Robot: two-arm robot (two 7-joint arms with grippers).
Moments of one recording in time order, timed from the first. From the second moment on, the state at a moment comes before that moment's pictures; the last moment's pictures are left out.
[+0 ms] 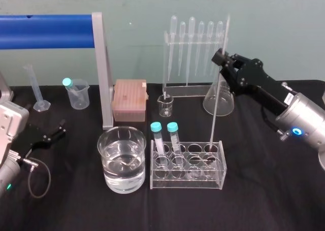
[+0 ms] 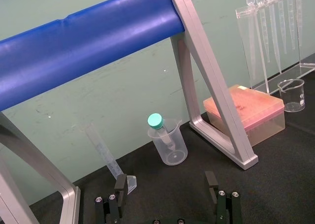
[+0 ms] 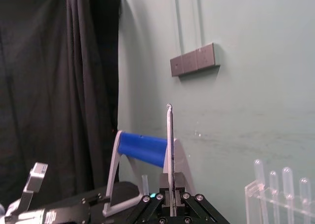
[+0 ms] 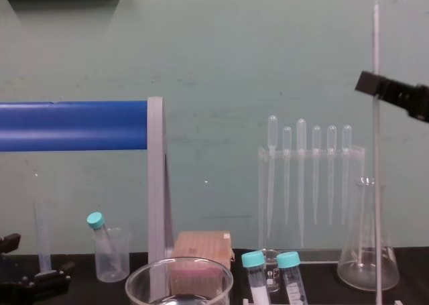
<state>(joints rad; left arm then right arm) -0.20 0.60 0.45 -1.41 -0.25 -0.12 0.03 0.30 0.54 -0.30 -1.50 0.81 -0.17 0.69</state>
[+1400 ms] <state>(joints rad) -0.20 0.60 0.45 -1.41 -0.25 -0.12 0.03 0.36 0.51 -0.37 -1.33 0.78 -0.19 0.81</state>
